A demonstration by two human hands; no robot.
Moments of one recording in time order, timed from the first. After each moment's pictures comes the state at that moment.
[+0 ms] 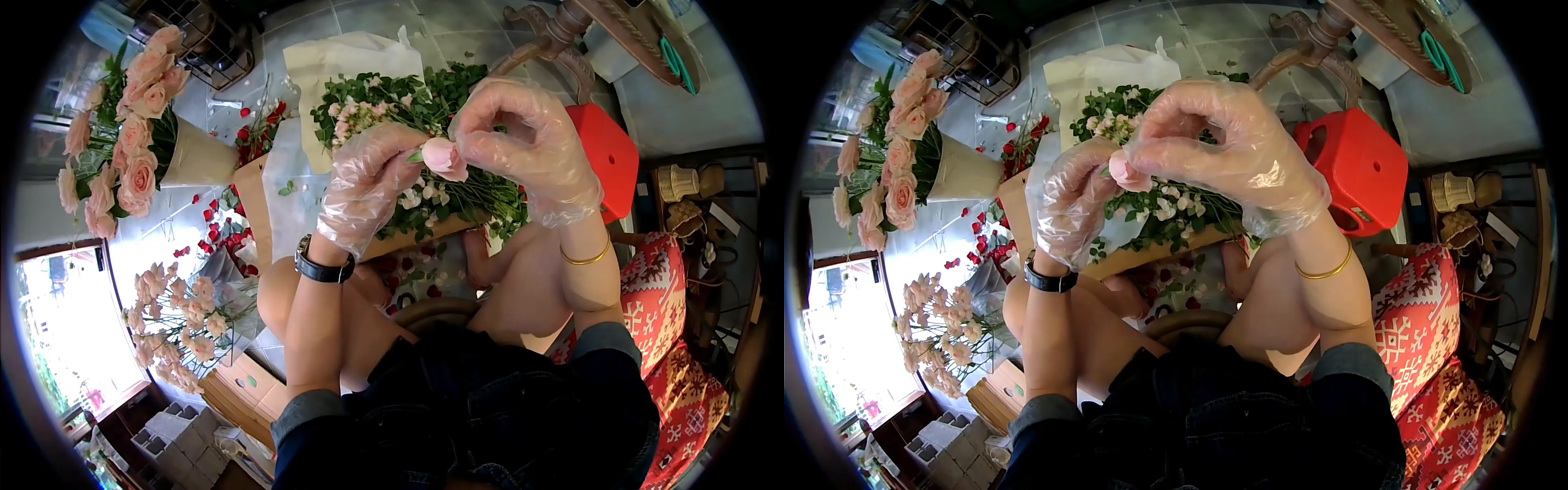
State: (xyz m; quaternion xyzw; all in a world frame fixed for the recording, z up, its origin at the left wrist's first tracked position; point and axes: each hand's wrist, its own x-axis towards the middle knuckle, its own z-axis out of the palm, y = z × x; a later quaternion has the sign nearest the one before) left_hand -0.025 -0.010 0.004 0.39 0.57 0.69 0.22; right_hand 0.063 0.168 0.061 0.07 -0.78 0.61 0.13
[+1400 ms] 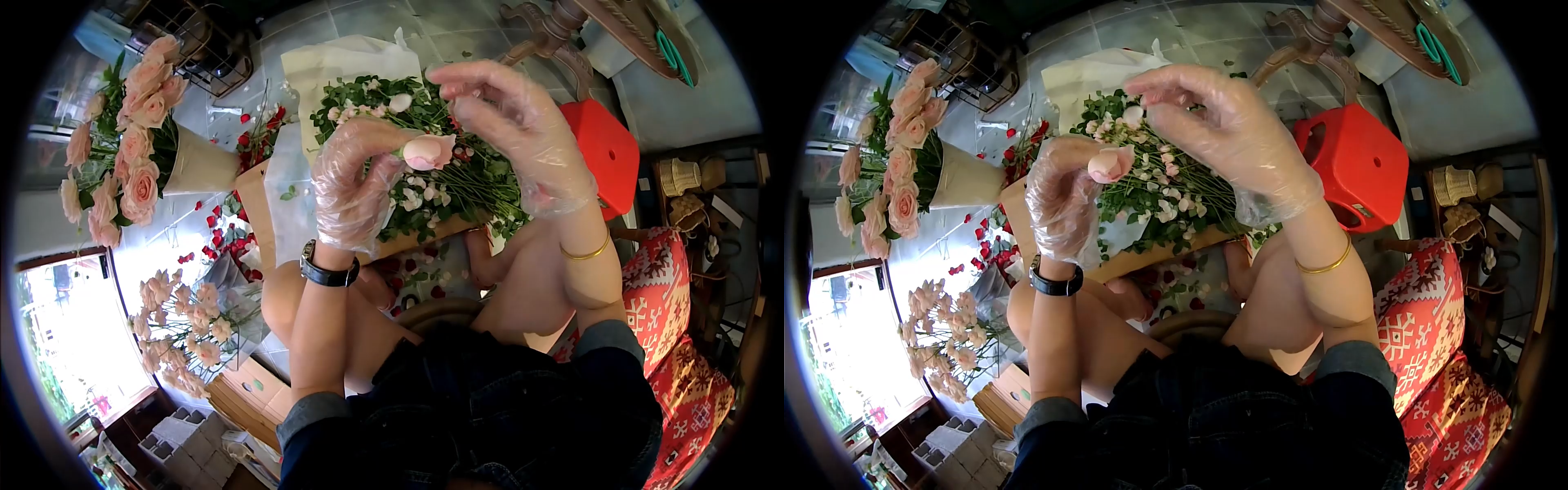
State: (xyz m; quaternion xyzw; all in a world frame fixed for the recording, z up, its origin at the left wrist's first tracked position) left_hand -0.030 -0.001 0.002 0.45 0.56 0.70 -0.01; right_hand 0.055 0.166 0.055 -0.01 -0.78 0.59 0.19
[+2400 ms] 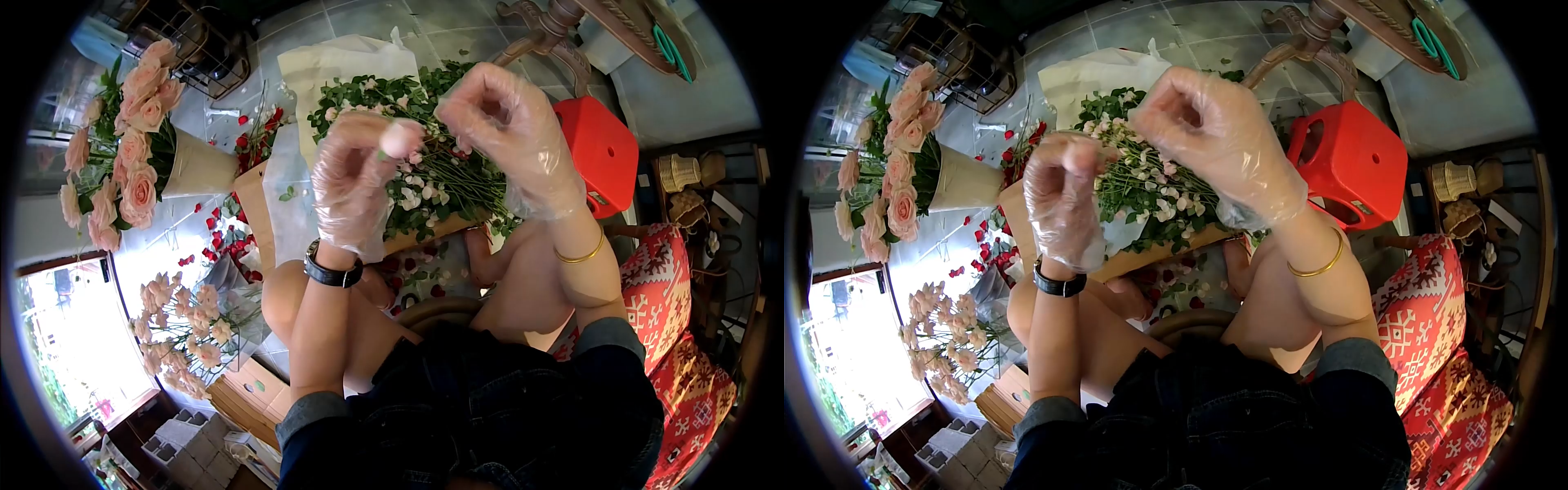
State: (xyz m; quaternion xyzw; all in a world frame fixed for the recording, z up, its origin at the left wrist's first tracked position) left_hand -0.017 0.011 0.001 0.35 0.44 0.82 0.10; right_hand 0.060 0.163 0.051 -0.07 -0.79 0.59 0.16
